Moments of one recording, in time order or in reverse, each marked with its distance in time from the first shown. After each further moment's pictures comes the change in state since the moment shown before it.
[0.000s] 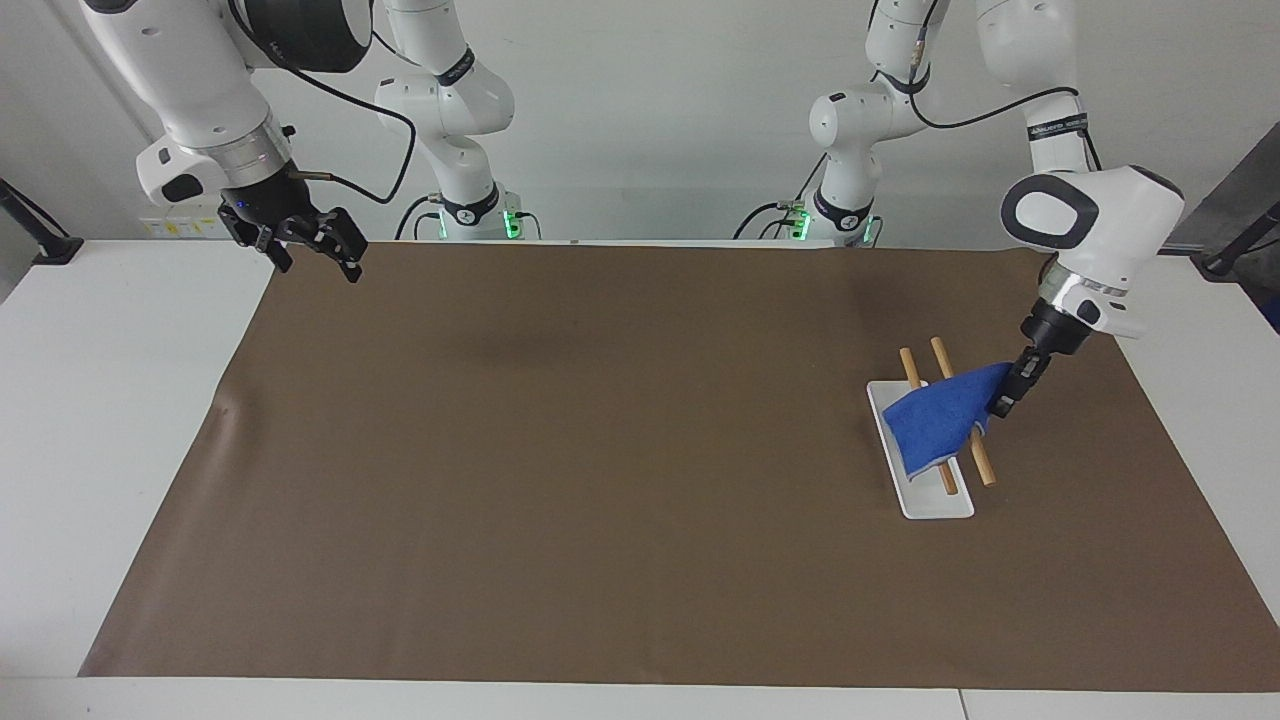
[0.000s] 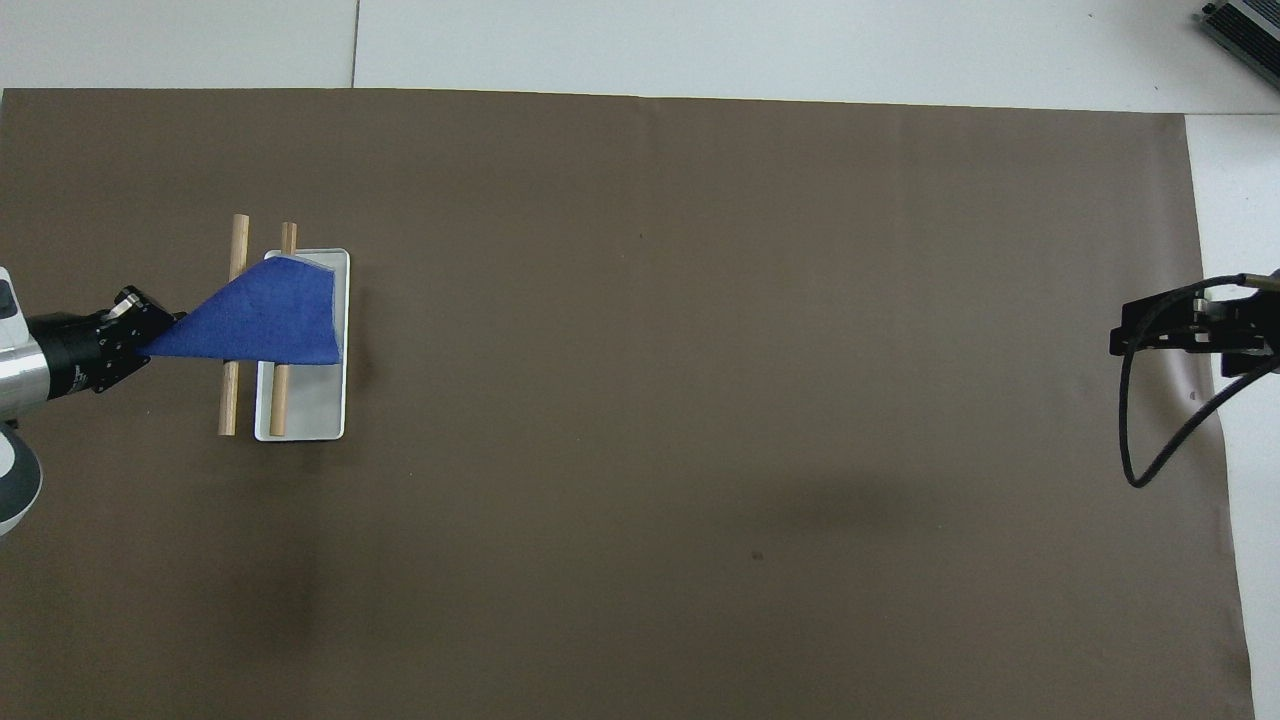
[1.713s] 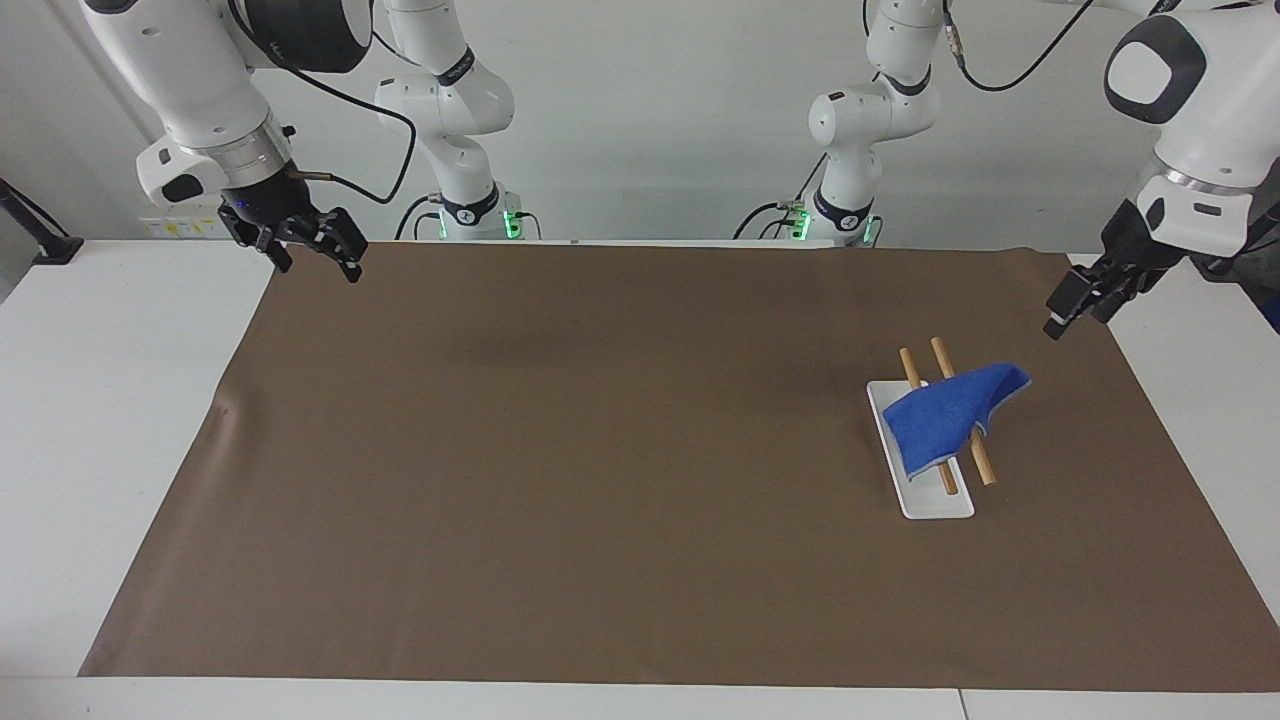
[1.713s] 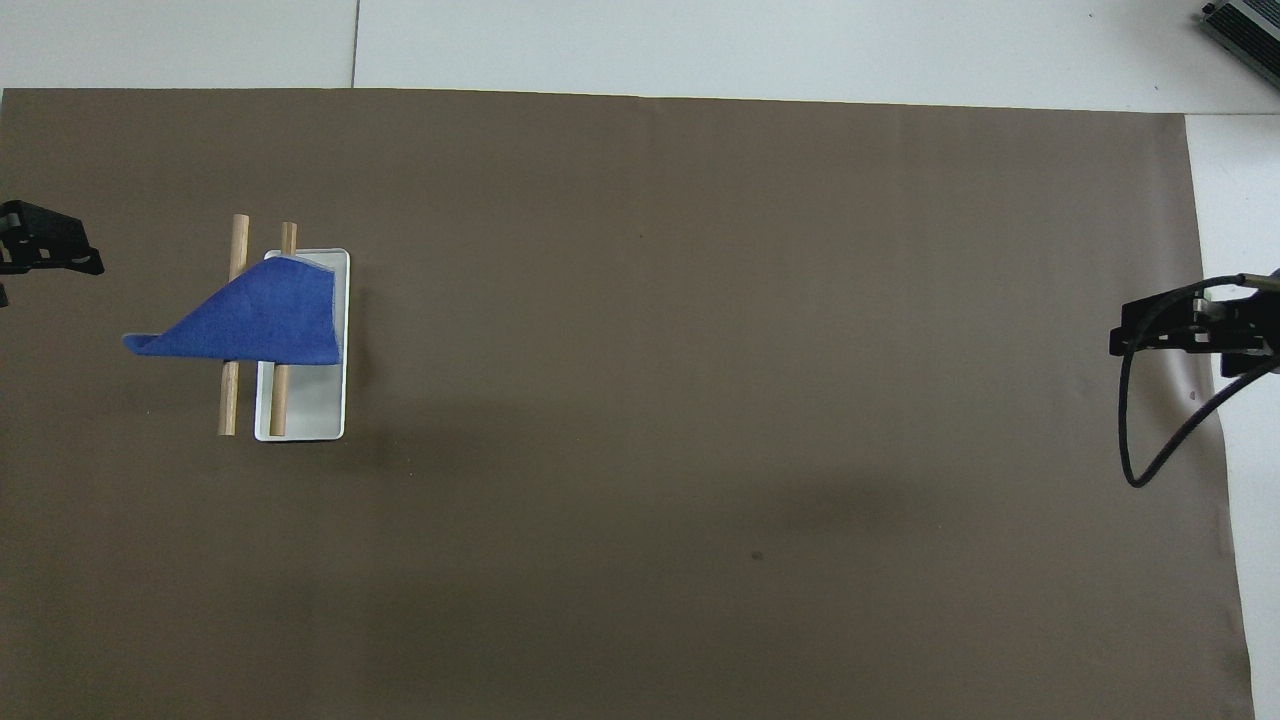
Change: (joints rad) left arm -0.092 0.025 -0.032 0.639 0.607 -0.808 -0.097; right arm 0.000 0.000 0.000 -0.001 0.000 0.000 0.000
